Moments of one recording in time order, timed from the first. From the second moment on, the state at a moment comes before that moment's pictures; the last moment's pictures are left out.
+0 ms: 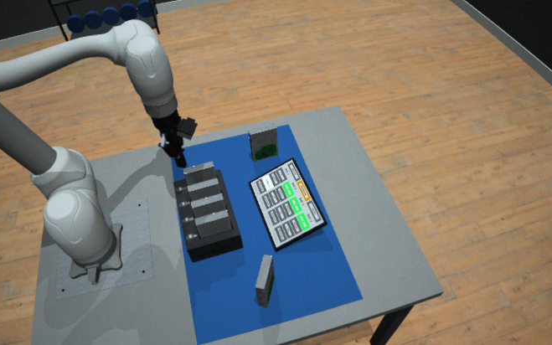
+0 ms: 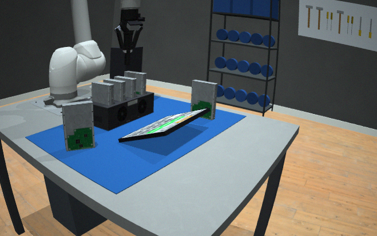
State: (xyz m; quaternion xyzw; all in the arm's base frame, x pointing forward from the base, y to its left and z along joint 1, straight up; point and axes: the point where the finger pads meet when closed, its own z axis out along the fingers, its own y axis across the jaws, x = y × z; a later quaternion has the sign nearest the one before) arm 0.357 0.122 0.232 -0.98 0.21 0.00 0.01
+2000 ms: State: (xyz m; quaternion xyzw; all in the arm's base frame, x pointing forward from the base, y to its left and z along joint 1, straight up) arm 0.405 0.125 0.230 -0.74 0.68 0.00 0.00
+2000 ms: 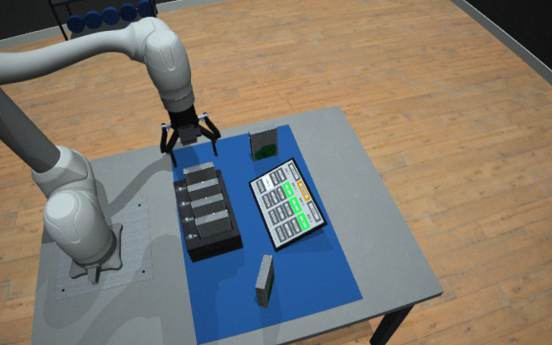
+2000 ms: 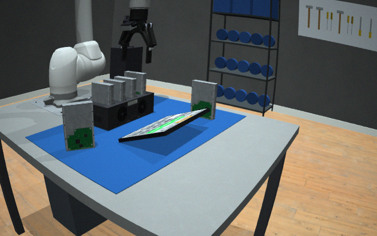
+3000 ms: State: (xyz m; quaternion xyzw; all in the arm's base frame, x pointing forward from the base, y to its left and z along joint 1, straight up) arm 0.405 0.125 0.217 -0.74 0.68 0.00 0.00
